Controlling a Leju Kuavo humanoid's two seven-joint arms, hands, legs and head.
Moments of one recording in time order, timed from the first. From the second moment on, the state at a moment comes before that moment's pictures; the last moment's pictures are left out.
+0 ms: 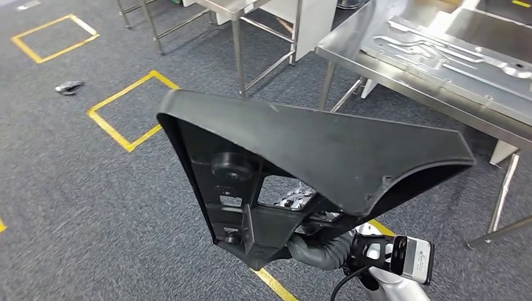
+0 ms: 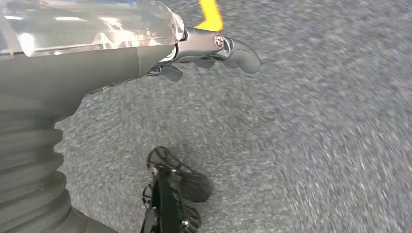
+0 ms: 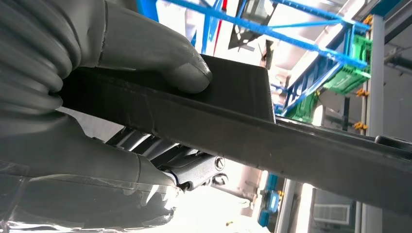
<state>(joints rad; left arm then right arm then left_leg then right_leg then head) -0.06 0.03 1.45 -0.28 -0.77 0.04 -0.25 -0.26 -0.12 0.54 -1.75 -0.12 0.45 -0.61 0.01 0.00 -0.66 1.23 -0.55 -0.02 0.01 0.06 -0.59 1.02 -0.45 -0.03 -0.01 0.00</state>
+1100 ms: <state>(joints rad) -0.03 0.13 1.48 -0.39 -0.75 0.01 -0.23 -0.21 -0.14 0.50 -1.74 -0.07 0.45 -0.69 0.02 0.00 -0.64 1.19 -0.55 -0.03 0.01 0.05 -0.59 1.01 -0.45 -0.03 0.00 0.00</state>
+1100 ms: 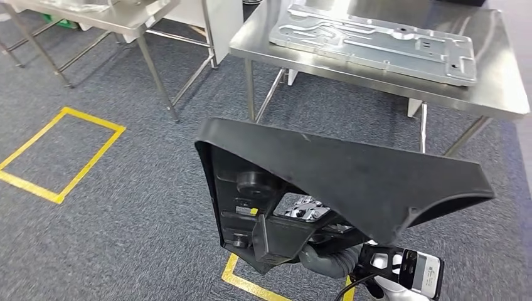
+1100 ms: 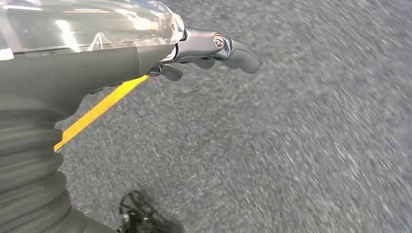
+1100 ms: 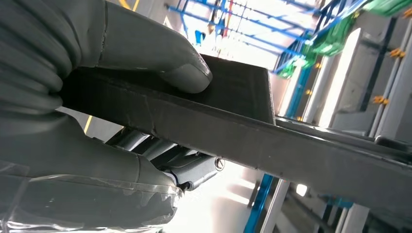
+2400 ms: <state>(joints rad) -0.08 0.01 1.44 -0.27 -0.83 -0.03 -0.25 -0.23 -0.12 0.51 -1.74 -0.11 0.47 -0.62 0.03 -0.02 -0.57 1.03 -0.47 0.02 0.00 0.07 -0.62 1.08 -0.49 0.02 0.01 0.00</state>
